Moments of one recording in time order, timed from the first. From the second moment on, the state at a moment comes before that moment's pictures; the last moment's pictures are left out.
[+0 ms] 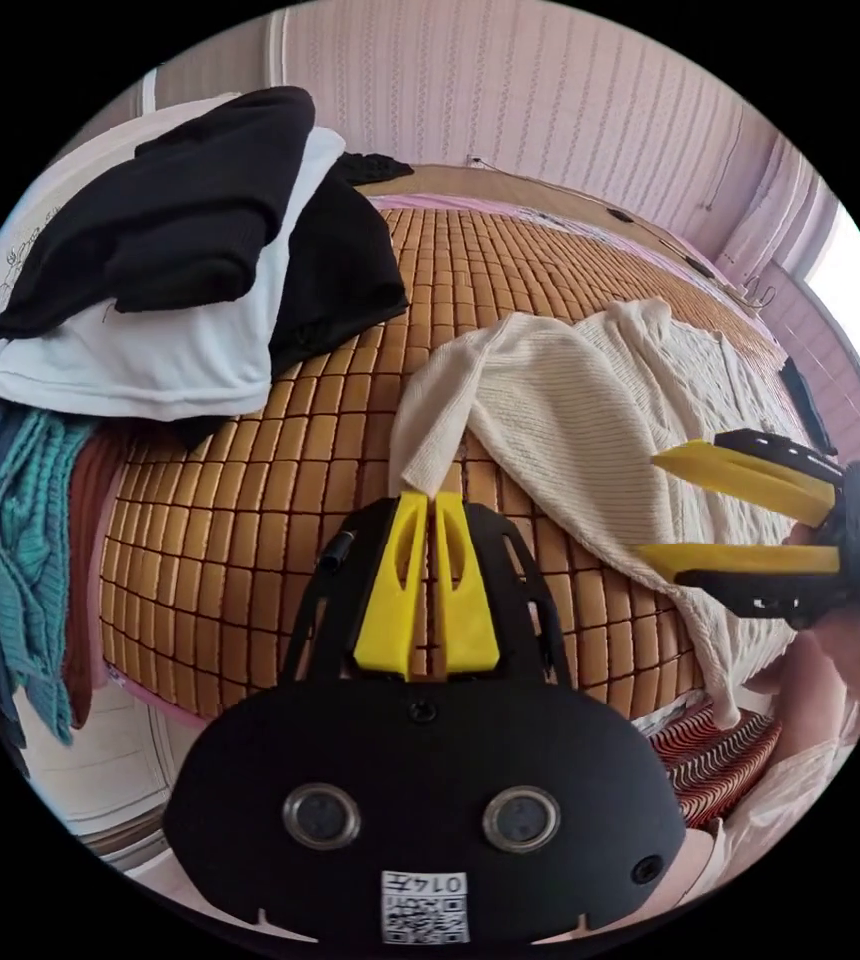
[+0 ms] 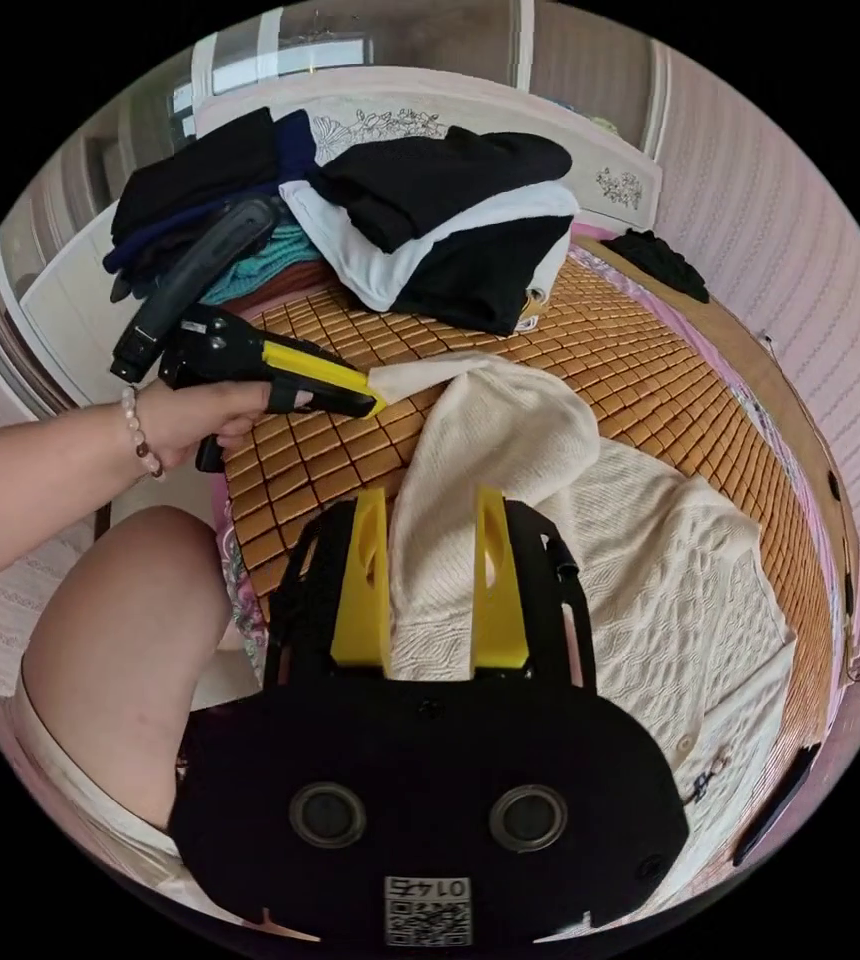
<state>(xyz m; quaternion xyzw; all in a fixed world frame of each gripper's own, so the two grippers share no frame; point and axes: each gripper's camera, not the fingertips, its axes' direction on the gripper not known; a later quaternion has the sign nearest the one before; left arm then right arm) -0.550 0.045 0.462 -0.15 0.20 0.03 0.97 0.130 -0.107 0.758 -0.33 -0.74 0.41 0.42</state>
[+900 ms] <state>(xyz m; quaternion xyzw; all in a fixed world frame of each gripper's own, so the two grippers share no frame) -0.902 -0.047 0.252 -0.19 0.22 -0.17 0.94 0.005 -0.304 0.813 -0.25 -0.83 0.34 0.36</state>
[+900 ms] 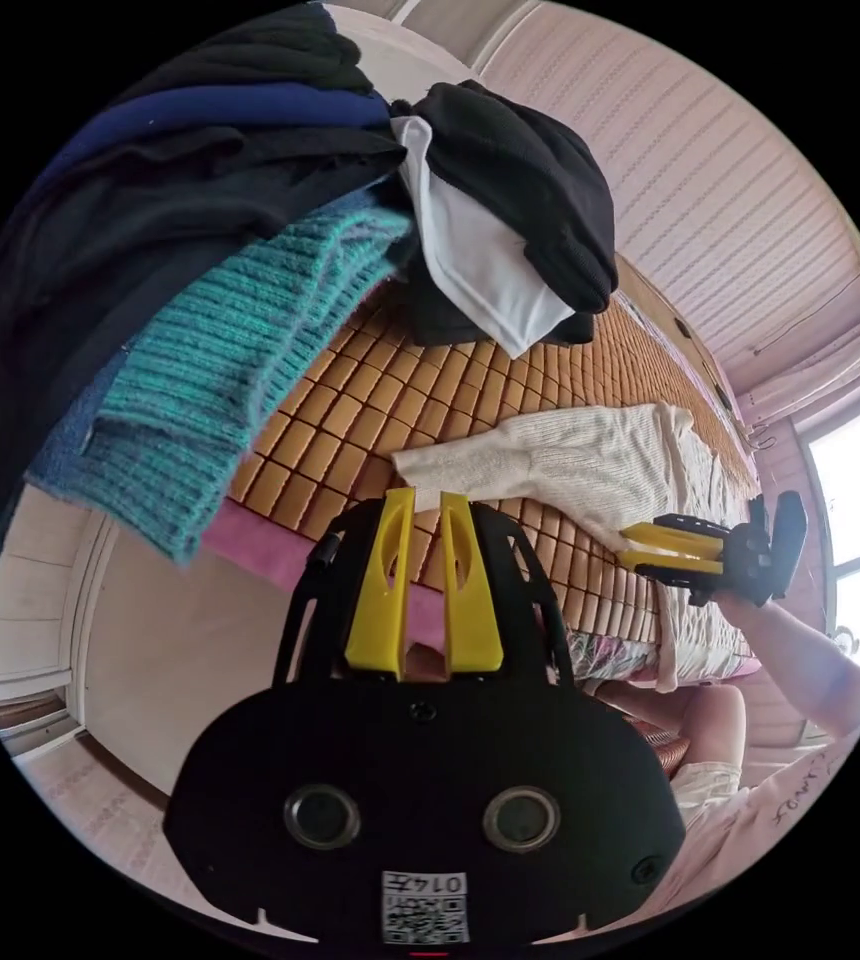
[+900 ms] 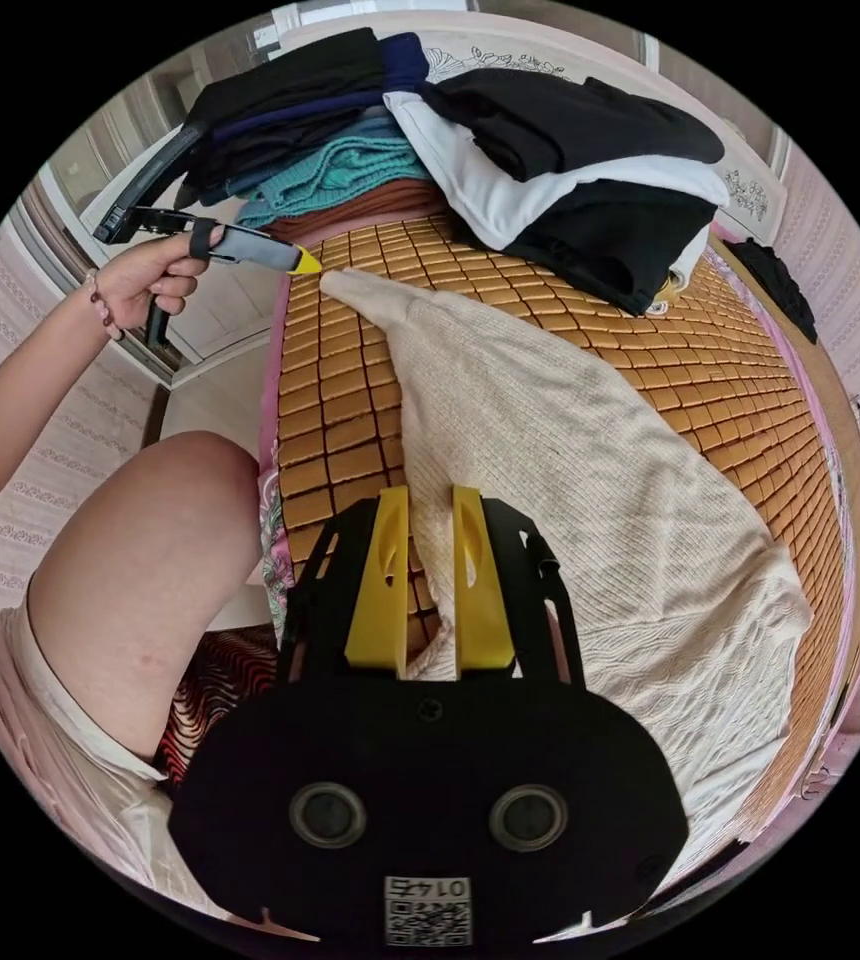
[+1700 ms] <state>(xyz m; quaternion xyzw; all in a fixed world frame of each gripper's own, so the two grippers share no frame) -1.035 -0.013 0.172 0.01 0.24 -0.38 0.89 -0.045 -0.538 0.932 -0.09 -0.86 0.21 0.45</state>
